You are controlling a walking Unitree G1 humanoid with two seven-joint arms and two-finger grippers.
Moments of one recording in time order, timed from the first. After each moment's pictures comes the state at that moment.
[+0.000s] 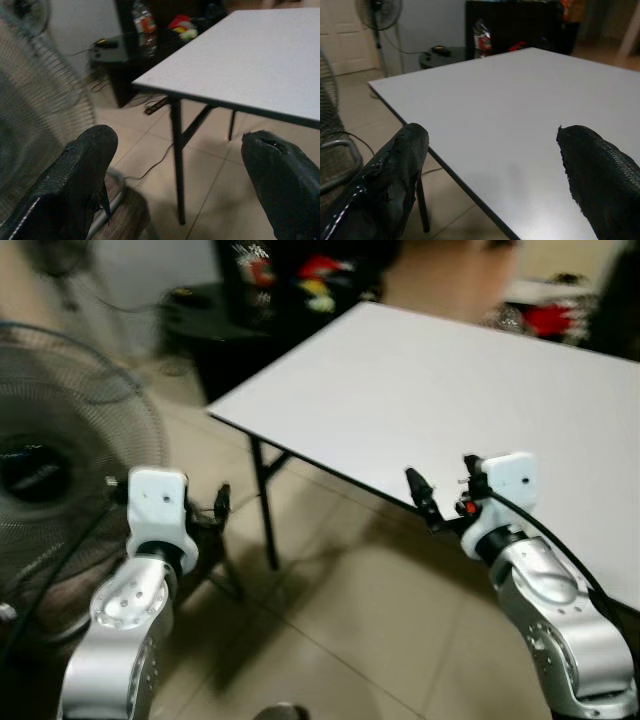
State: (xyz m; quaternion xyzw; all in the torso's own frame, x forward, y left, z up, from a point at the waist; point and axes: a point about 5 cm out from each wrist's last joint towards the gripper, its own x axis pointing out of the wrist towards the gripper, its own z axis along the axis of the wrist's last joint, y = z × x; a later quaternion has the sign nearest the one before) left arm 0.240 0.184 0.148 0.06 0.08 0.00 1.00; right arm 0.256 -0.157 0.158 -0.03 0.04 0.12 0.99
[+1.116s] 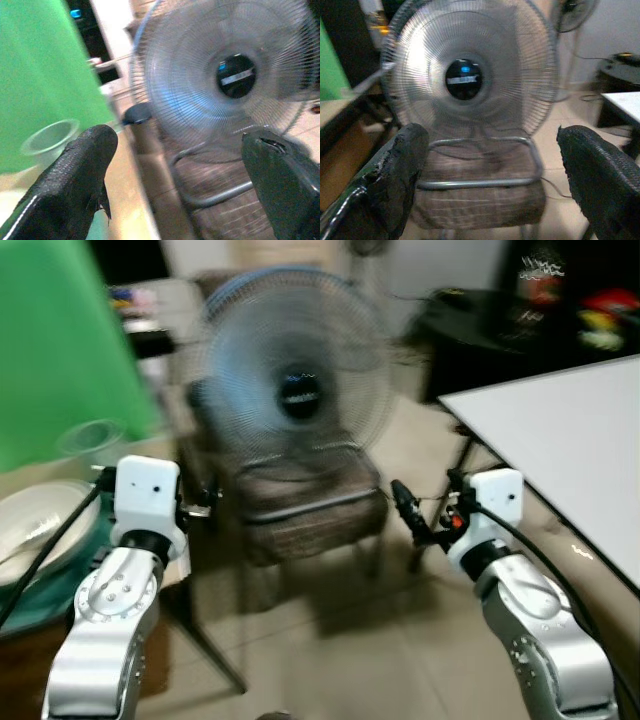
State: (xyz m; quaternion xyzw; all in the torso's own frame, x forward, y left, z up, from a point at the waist) left arm 0.243 0.189 0.165 0.11 0.03 0.00 0.99; right arm 0.249 -0.147 0.146 0.02 0.04 0.14 0.99
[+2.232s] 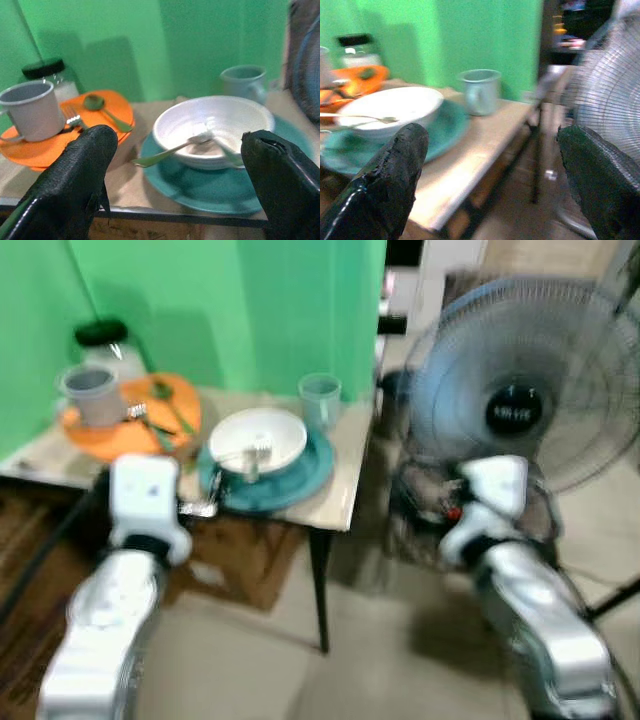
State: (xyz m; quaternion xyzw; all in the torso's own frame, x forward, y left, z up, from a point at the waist) left arm 0.235 0.191 0.170 0.09 0.02 -0.01 1.00; right arm 0.258 -0.129 0.154 0.03 0.02 0.18 0.98
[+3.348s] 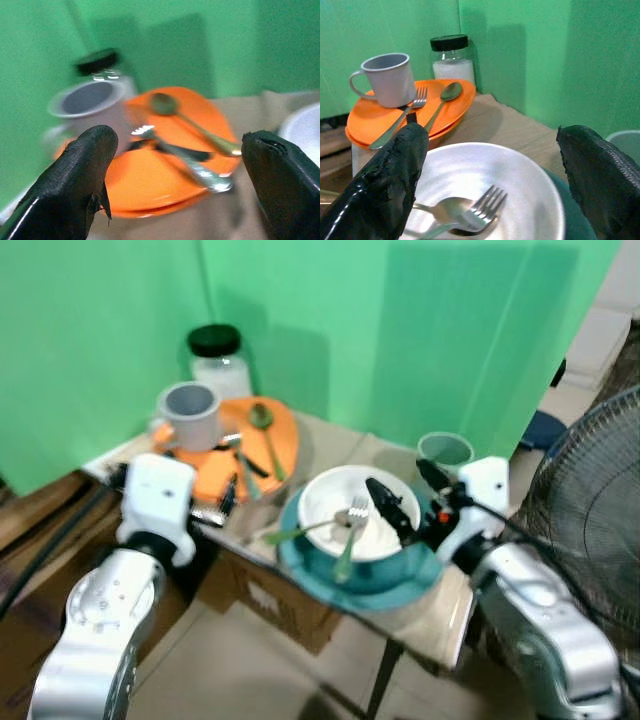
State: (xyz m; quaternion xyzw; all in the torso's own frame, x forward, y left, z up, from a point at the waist) left arm 0.232 0.172 0.176 0.13 0.02 -0.10 0.99; right arm 0.250 -0.132 0.162 0.05 0.02 0.25 0.97
